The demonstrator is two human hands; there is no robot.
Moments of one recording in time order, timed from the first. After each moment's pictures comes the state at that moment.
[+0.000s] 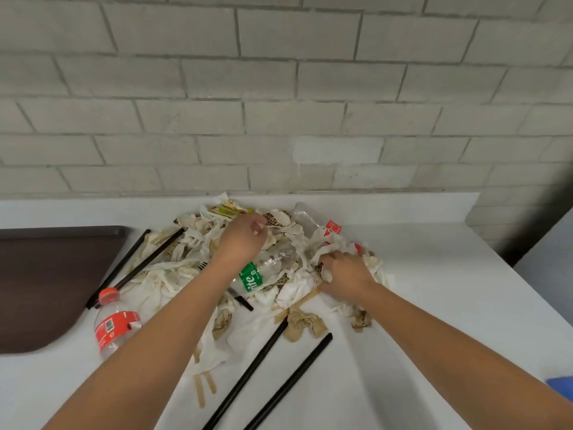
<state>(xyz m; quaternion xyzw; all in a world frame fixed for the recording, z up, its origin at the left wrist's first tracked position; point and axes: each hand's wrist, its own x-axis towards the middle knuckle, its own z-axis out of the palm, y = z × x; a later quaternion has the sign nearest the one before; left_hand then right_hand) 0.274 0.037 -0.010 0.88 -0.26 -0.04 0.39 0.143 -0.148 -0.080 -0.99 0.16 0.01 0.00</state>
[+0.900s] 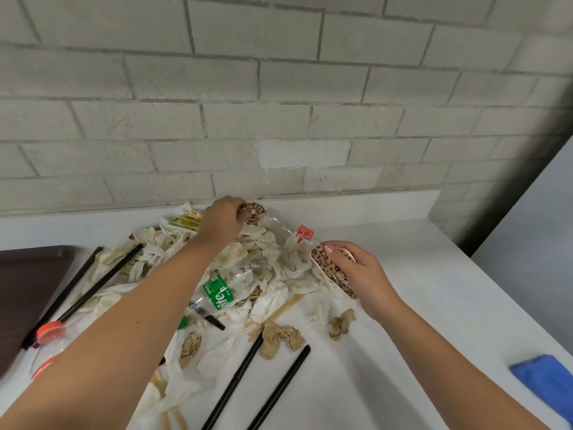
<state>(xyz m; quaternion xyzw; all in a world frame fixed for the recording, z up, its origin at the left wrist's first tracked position) 0.340 -0.022 -0.013 0.88 -0.40 0.08 0.26 0.082 -0.132 -0.005 -0.70 0.28 -0.24 0.61</state>
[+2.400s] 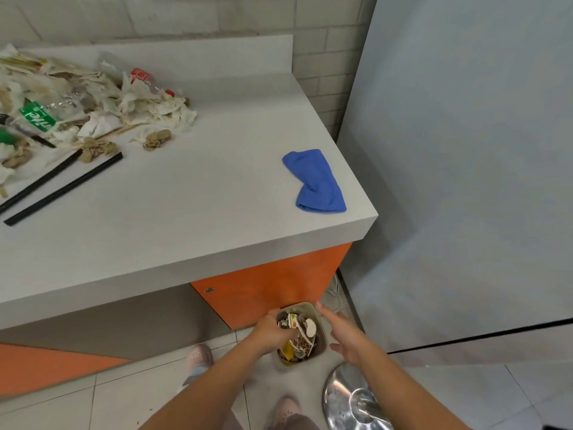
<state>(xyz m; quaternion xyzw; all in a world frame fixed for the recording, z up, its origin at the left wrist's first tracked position) -0.332 -0.028 -0.260 0.79 -0.19 -0.52 0.26 -0.459 -0.134 -0.219 -0.42 0.56 0.05 0.72</state>
